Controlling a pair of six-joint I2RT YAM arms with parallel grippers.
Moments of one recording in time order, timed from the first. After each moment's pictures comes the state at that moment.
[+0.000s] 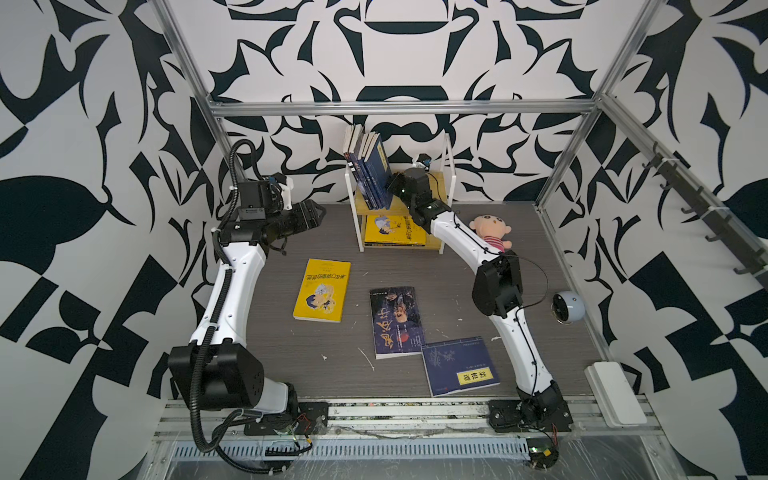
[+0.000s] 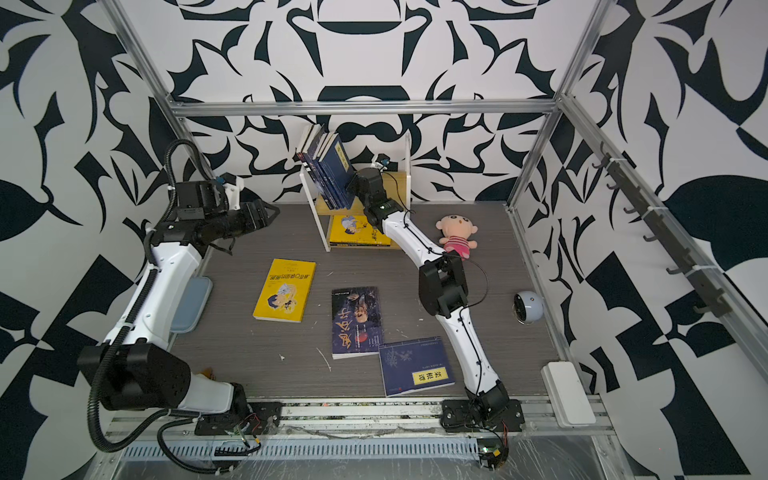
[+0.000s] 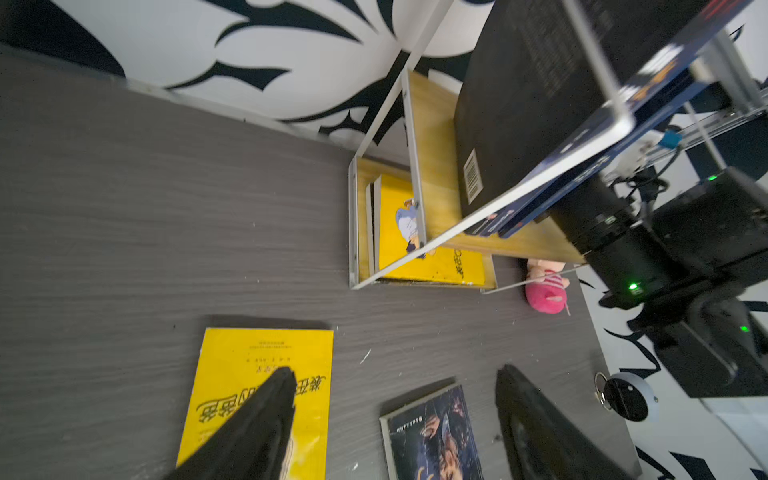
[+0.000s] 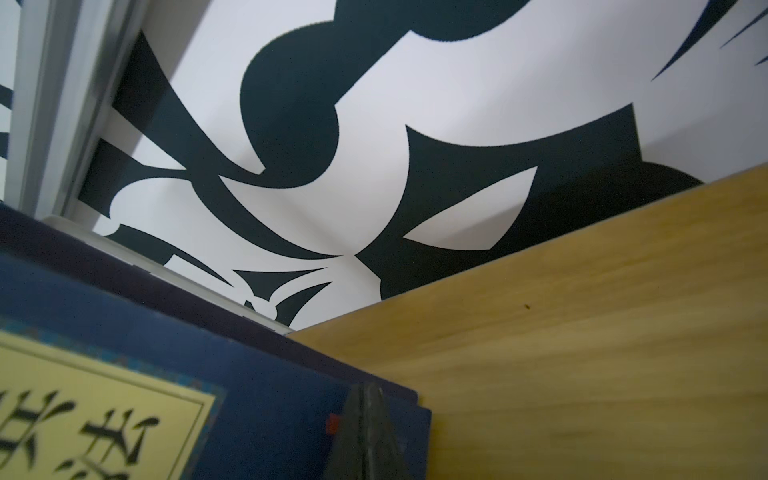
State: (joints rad) left arm 0.01 1.45 1.44 -0.65 0.48 -0.31; right arm 0.54 2.45 2.34 -0.08 0.19 0.78
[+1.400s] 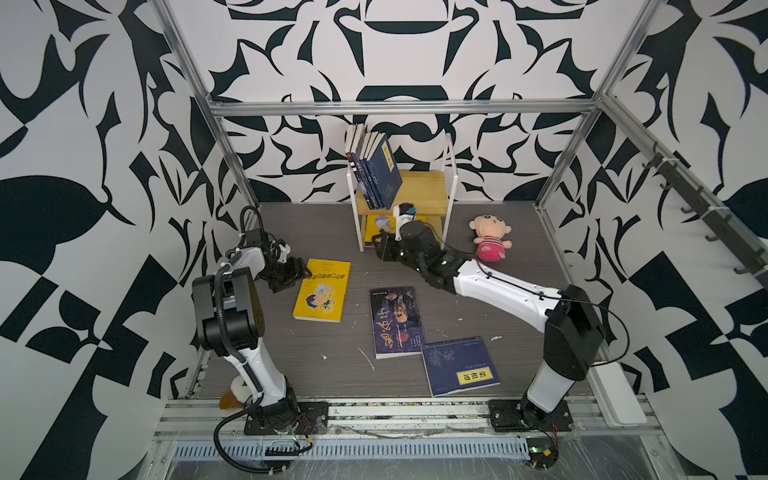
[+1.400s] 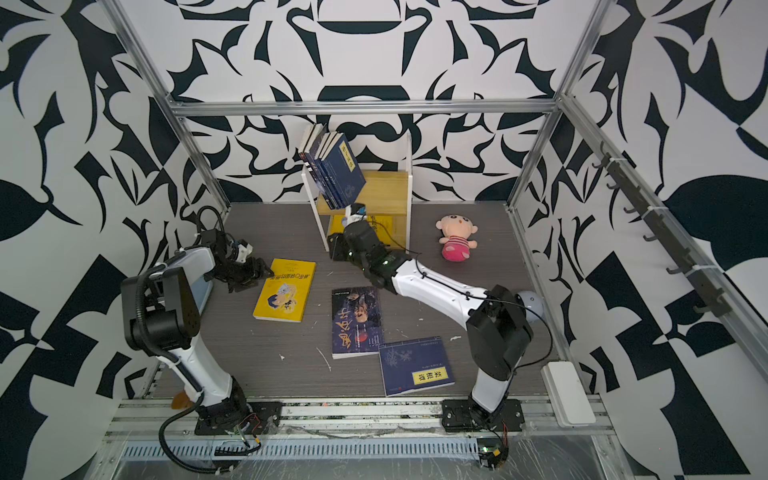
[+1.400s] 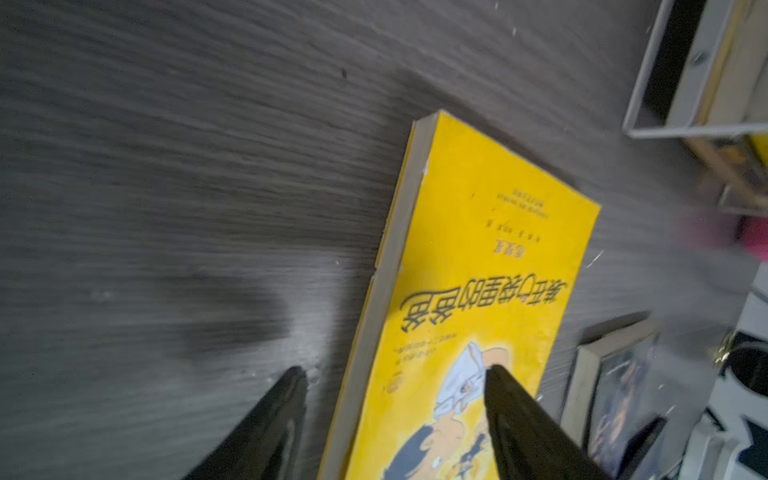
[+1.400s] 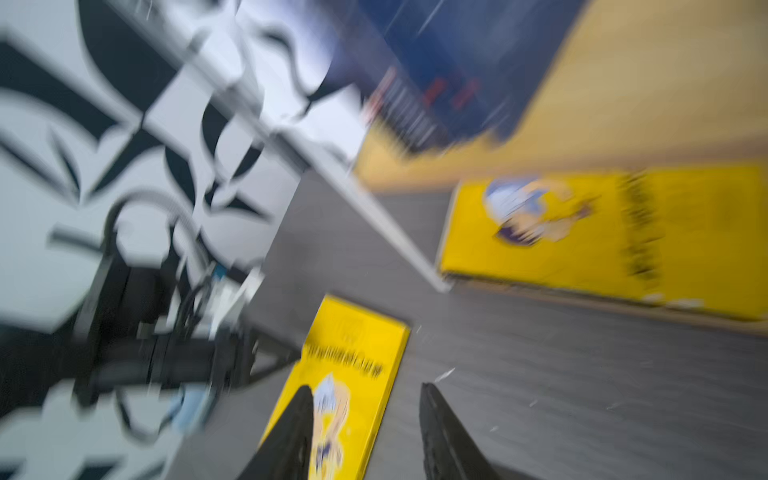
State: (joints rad) left arm 0.22 1.86 1.22 -0.71 0.49 -0.06; right arm 0.84 1.75 1.36 -0.03 0.08 0.61
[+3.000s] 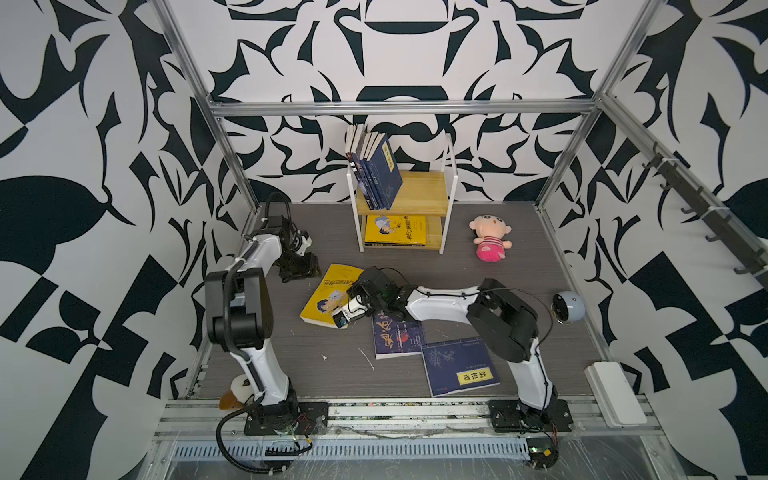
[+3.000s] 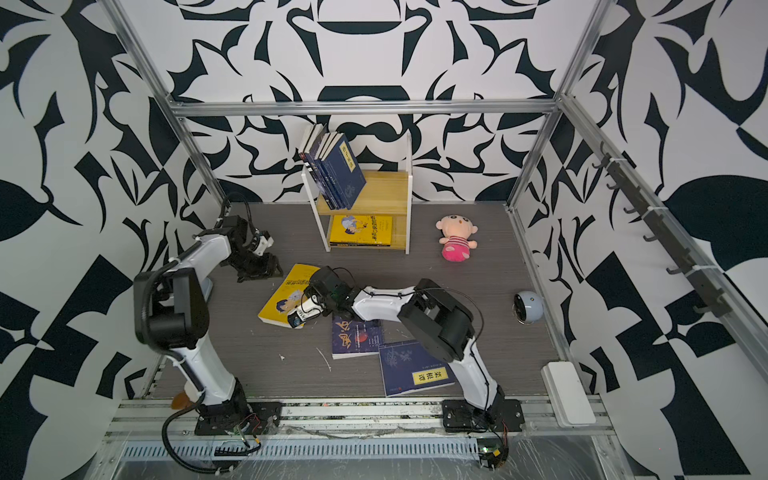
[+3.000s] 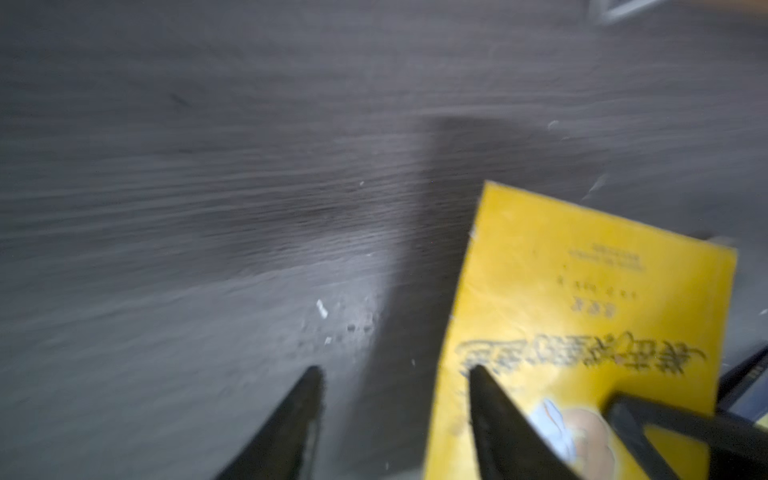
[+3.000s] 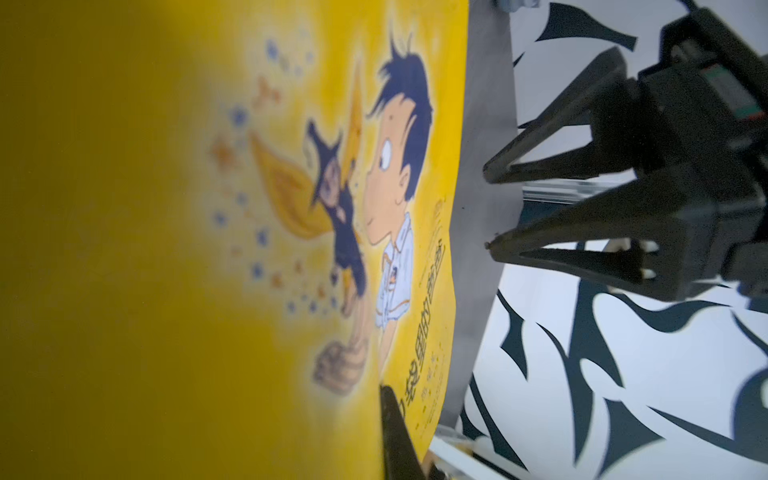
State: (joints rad) left arm 0.08 1.76 1.33 -0.86 0.35 0.10; right arm 1.00 2.00 1.33 0.06 0.08 -1.41
